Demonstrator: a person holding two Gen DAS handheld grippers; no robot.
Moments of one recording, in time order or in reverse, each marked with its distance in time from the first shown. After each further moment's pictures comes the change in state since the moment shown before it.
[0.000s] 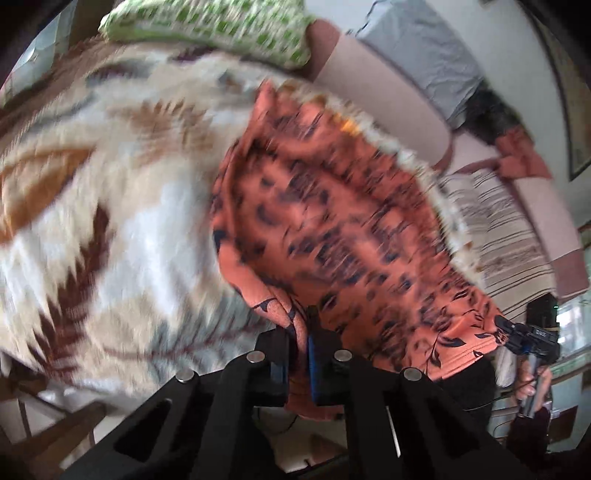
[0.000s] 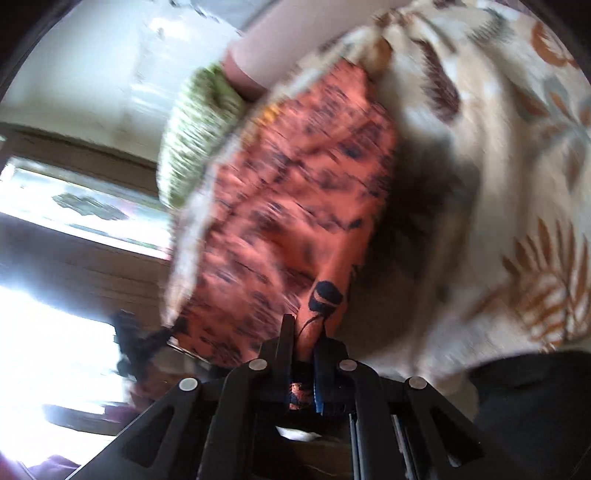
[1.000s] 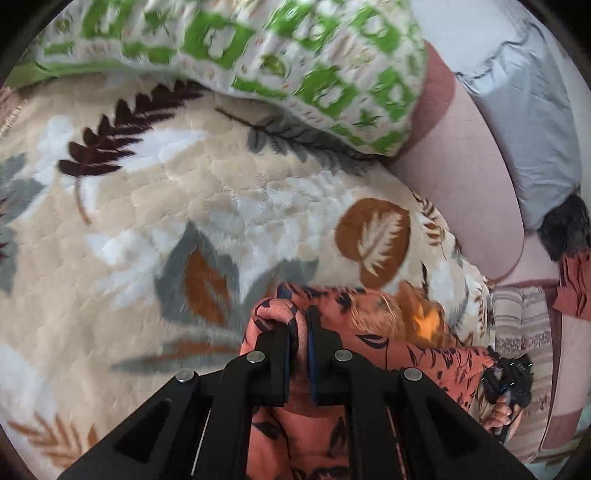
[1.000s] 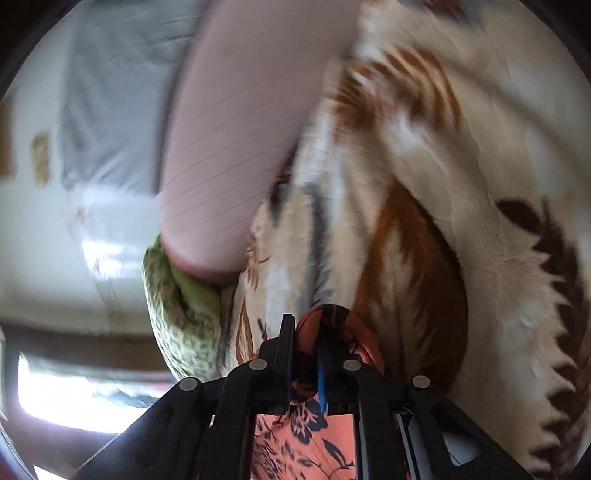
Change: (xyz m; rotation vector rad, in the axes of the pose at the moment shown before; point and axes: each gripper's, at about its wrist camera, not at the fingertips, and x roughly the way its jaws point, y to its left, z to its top) left arm 0.205 0.068 0.337 -0.237 0.058 0.081; right arm 0.139 -0.126 0.354 0.489 -0.215 0.088
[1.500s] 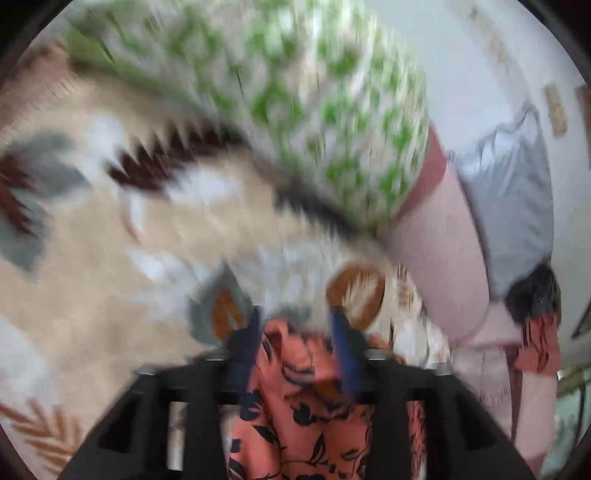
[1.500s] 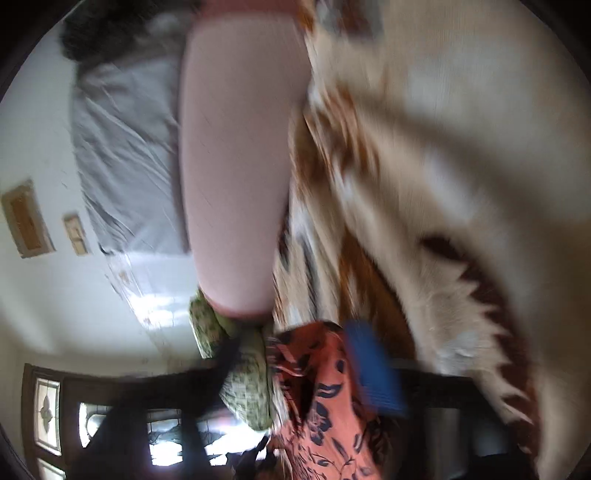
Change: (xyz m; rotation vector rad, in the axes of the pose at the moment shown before) left arm -0.072 0.036 -0.012 -0.166 -0.284 -0.137; right arm -0.085 -0.032 -0.001 0.057 -0.213 0.135
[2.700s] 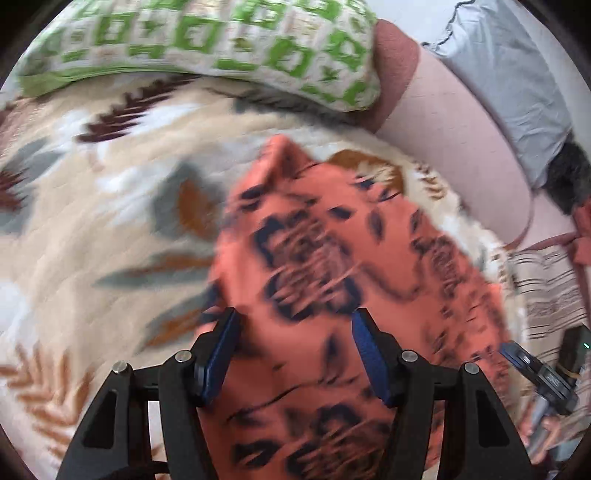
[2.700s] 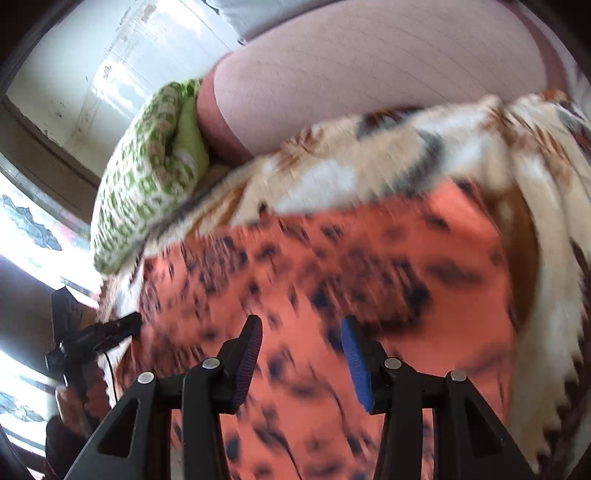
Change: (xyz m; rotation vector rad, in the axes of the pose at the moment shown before) left arm 0.037 -0.023 -0.084 0.341 0.195 0.240; right arm 0.089 0.090 -0.190 -0.846 0.325 -0.457
